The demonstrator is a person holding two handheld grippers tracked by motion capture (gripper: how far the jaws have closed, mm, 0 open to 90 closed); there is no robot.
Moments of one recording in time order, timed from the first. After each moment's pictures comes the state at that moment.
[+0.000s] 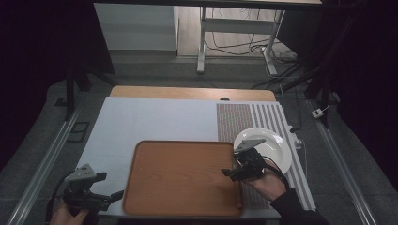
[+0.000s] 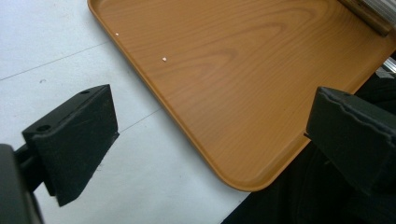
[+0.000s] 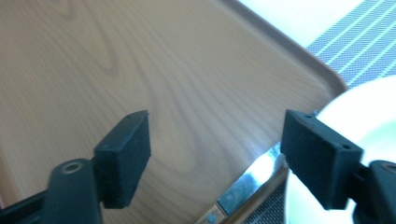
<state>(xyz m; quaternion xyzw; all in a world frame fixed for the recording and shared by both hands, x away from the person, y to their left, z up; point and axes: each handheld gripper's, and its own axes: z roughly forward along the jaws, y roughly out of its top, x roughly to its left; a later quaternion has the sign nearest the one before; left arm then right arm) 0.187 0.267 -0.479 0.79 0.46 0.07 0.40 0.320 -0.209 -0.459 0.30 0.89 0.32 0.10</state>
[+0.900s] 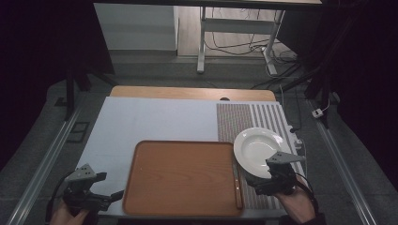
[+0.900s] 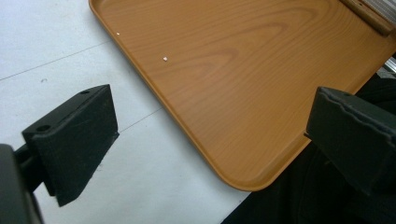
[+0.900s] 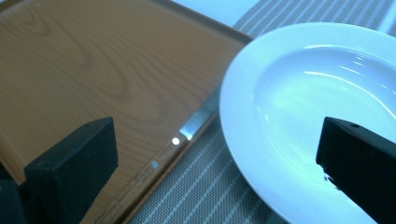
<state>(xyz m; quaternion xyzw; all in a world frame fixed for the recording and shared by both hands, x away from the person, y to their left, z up) 0.187 0.267 -0.479 0.79 0.46 0.08 0.40 0.270 -0.280 -0.444 0.38 0.83 0.36 0.15</state>
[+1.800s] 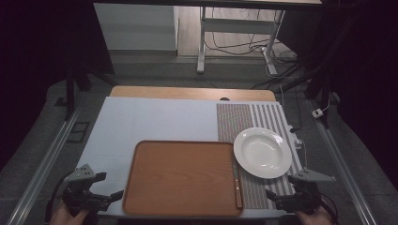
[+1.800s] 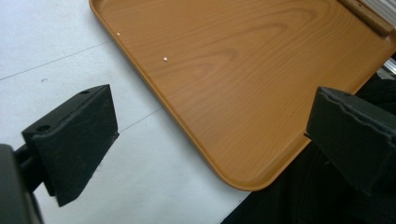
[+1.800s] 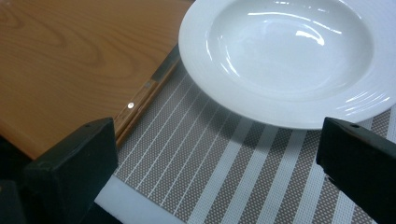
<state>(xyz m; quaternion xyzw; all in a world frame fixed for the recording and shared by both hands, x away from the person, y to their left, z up) 0.187 0.267 -0.479 0.79 0.46 0.08 0.40 0.230 -0.332 -0.452 0.45 0.80 0.36 0.16</state>
